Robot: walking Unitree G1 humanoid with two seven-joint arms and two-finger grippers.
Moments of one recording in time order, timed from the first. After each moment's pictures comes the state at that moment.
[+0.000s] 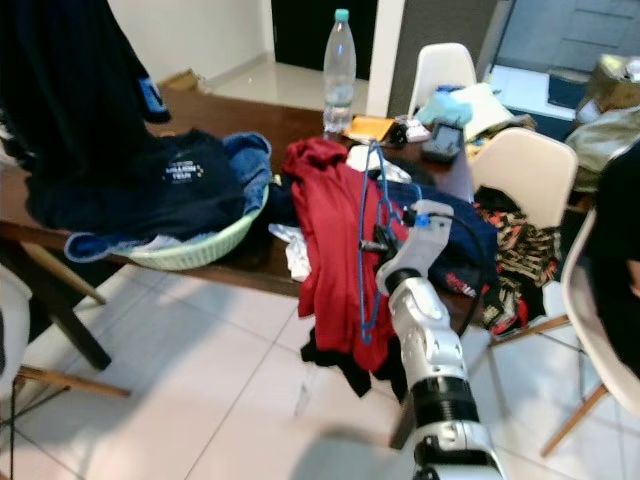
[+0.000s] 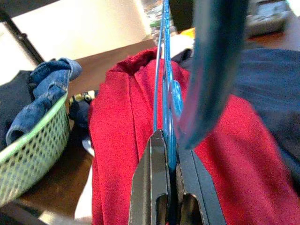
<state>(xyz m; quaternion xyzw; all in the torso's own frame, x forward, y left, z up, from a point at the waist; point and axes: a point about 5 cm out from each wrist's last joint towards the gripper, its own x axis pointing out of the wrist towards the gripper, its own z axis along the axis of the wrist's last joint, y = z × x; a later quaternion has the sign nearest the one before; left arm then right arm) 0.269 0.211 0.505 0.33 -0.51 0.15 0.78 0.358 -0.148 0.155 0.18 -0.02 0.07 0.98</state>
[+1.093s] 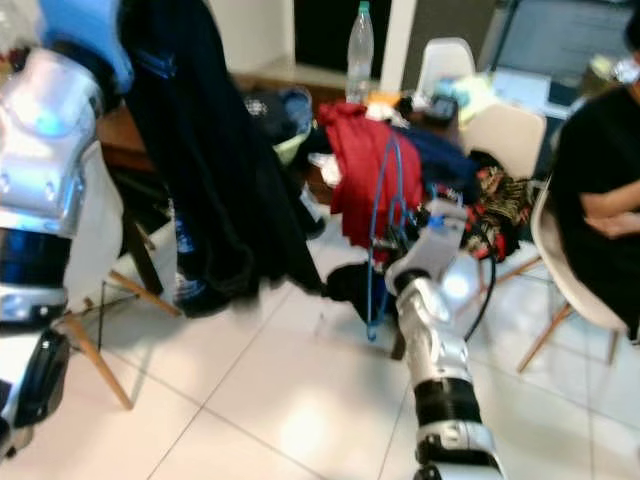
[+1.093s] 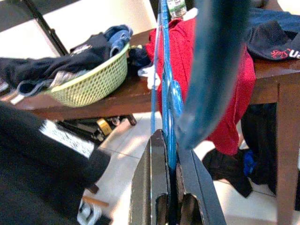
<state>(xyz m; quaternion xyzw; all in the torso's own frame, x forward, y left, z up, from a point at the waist) 0.356 0.180 0.371 0.25 -0.32 0.01 0.91 0.357 -0.150 0.150 0.19 -0.02 0.06 0.98</state>
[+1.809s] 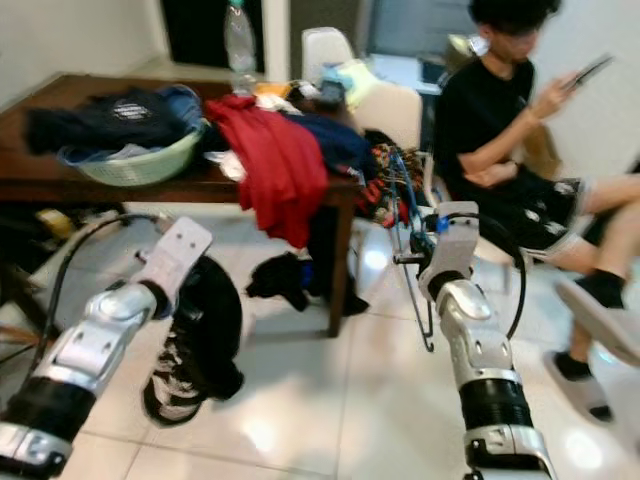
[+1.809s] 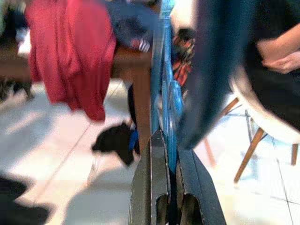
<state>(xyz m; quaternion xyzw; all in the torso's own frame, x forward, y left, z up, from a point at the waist) 0.329 0.193 0.143 0.16 0.14 -0.15 0.96 0.352 -0.193 0.154 -0.01 0.05 0.09 0.99</state>
